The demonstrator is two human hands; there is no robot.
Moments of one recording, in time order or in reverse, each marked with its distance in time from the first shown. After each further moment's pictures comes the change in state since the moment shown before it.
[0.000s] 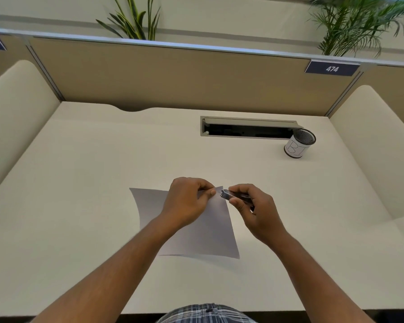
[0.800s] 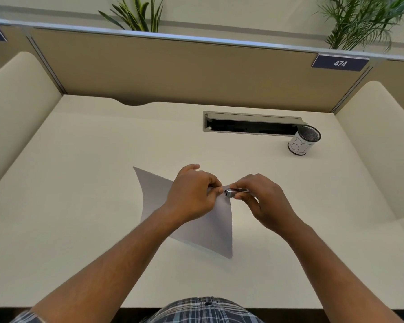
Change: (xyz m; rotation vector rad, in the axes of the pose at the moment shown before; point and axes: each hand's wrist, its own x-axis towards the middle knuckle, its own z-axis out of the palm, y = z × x) left_hand 0.006 0.017 -0.008 0.188 -0.054 0.155; right_hand 0.025 0.009 -0.024 -0.432 -0.096 -0.351
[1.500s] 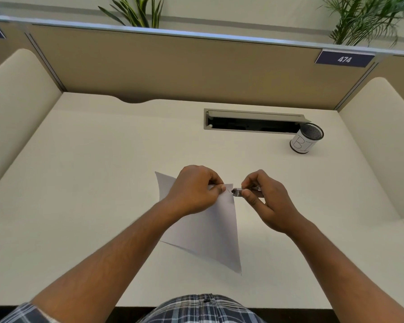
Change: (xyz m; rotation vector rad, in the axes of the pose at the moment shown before) left_hand 0.012 0.004 -0.005 -0.081 -0.138 -0.138; right_hand -0.002 -0.004 -0.014 0.325 -0.060 0.219
